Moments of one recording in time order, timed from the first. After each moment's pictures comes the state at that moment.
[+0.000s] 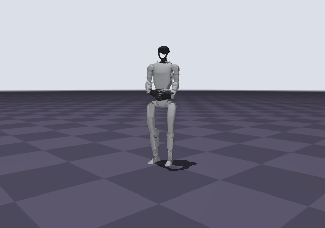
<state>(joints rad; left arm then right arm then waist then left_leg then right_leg) 0.07 0.04 -0.01 0.57 -0.31 -0.10 -0.83 0.04 -0.15 0.60 0.48 -0.21 -0.50 0.33 -0.14 -0.02 -0.12 -0.04 -0.08 -0.05 0.05 -0.07 0.03 0.03 -0.04 -0.42 0.05 -0.15 -0.05</state>
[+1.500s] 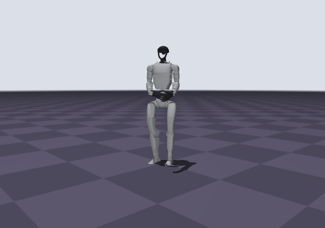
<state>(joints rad) 0.05 0.09 -0.05 0.49 -0.23 -0.15 -0.23 0.13 -0.12 0.60 0.43 -0.10 -0.34 0.84 -0.14 -0.01 -0.12 -0.04 -0.08 -0.06 0.05 -0.06 0.03 0.03 -0.04 -0.42 0.05 -0.15 -0.05</state>
